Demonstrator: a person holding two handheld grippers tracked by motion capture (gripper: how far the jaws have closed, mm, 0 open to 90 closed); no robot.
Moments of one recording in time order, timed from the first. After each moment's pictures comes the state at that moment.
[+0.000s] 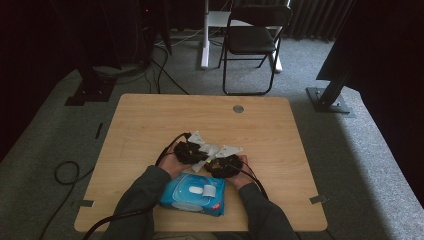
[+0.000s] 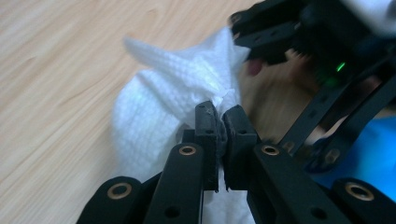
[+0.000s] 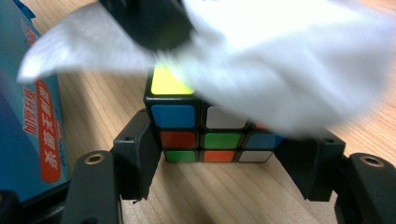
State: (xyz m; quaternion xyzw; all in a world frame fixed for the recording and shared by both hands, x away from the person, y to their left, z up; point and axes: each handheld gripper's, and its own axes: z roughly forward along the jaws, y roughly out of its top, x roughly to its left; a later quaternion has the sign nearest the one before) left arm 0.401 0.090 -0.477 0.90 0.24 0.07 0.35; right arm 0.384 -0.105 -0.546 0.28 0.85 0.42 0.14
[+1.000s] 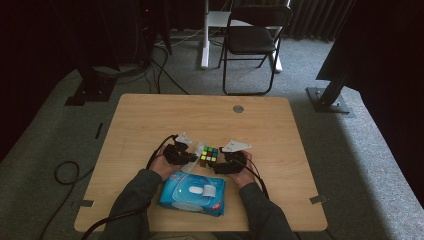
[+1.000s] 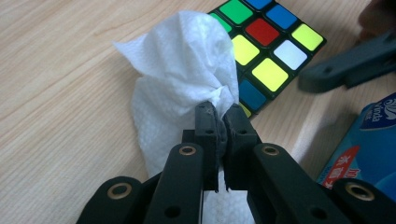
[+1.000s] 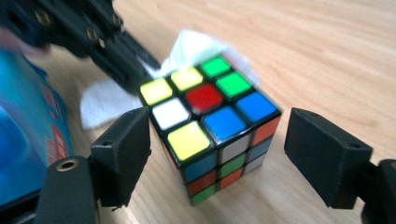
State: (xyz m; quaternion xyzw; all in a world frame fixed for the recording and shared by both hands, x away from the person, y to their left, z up) left arm 0.410 0.123 -0.505 0.89 0.29 0.05 0.35; right arm 0.385 -0.117 -0.527 0.32 0.81 0.47 0.14
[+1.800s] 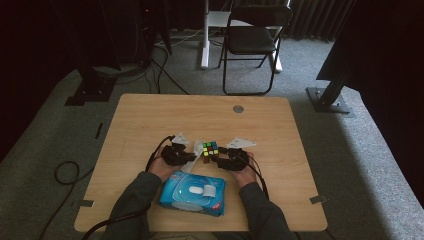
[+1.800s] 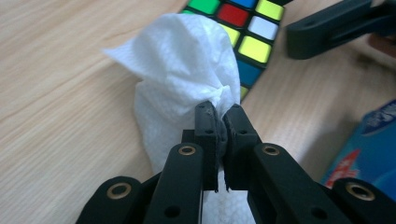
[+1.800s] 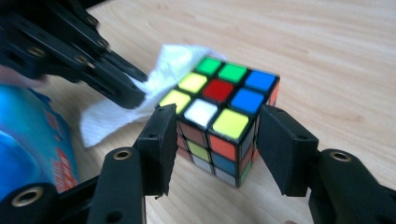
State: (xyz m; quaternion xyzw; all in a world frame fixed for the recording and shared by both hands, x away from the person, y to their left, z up) left arm 0.407 0.131 -0.509 0.87 0.31 0.06 0.37; right arm 0.388 -0.125 -0.520 0.36 0.79 0.49 0.12
